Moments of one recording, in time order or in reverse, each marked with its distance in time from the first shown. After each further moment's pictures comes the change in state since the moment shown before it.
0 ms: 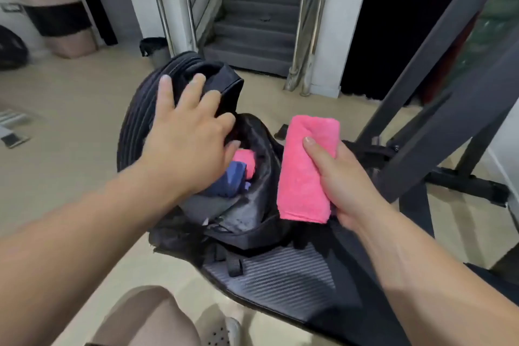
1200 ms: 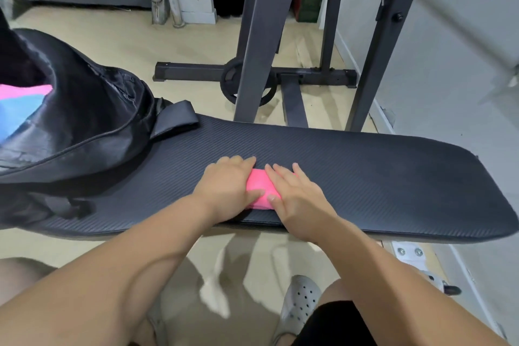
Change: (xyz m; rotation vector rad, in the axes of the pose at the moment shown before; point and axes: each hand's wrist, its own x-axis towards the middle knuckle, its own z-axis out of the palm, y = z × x) left_hand -0.091 0.347 0.062 -0.669 -0.660 0.411; right_hand -0.189 0.190 -0.217 -1.227 -0.027 0.174
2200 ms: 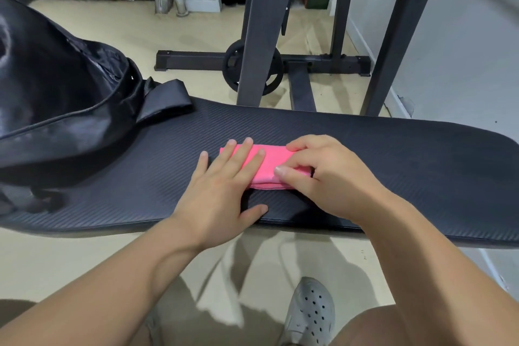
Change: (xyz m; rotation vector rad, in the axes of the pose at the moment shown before) left_hand -0.025 -0.004 0.041 0.069 0.157 0.098; right_hand 0.005 0.019 -0.040 0.162 0.252 -0.140
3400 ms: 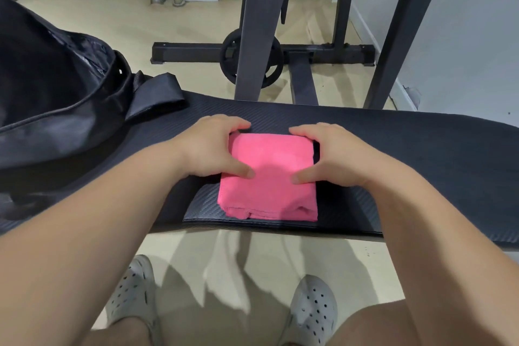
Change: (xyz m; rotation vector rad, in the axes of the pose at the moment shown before) left_hand 0.080 -0.040 -0.042 -0.315 -0.231 -0.155; right_hand 0.046 0.045 -0.007 -0.017 -0.285 0.196
